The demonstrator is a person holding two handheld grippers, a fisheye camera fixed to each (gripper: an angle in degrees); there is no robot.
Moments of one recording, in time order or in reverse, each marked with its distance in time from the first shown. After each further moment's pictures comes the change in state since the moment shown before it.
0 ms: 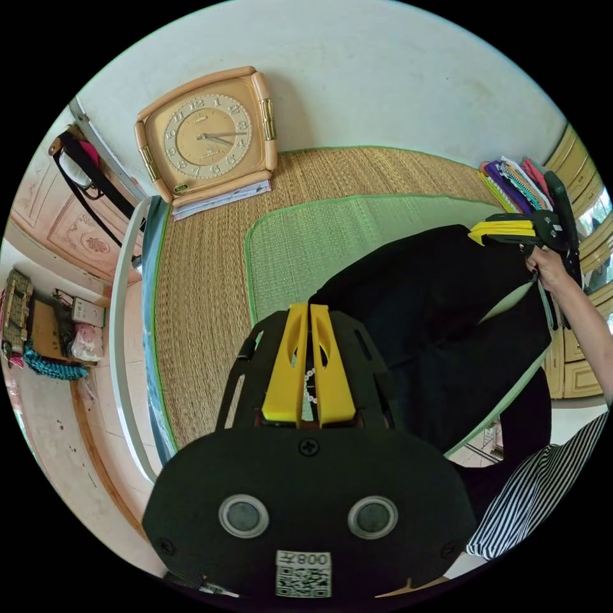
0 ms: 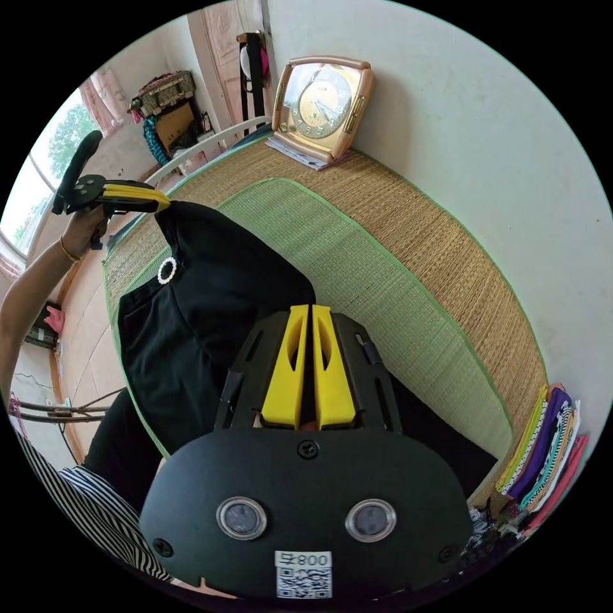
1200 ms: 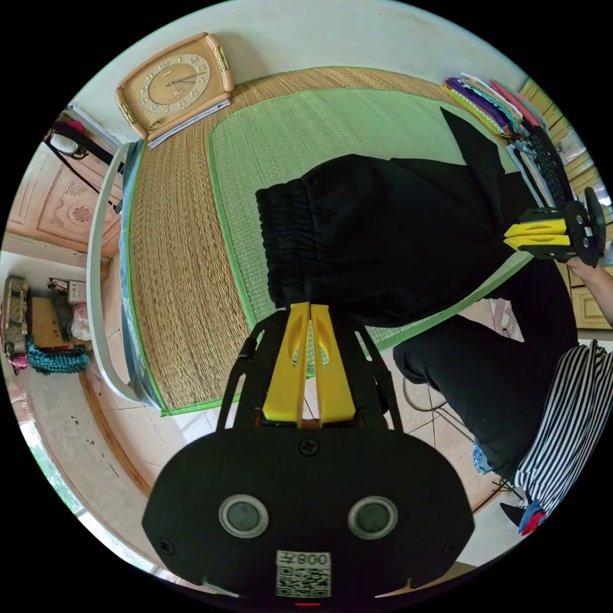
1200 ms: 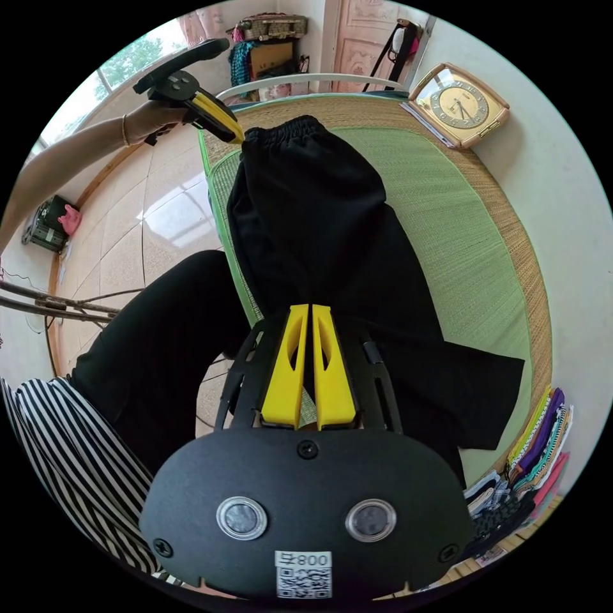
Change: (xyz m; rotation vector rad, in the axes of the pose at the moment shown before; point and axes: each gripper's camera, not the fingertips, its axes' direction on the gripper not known) left arm 0.038 0.284 0.044 -0.222 -0.007 0.115; right arm -0.275 0.235 0.025 -0.174 -0.012 -0.284
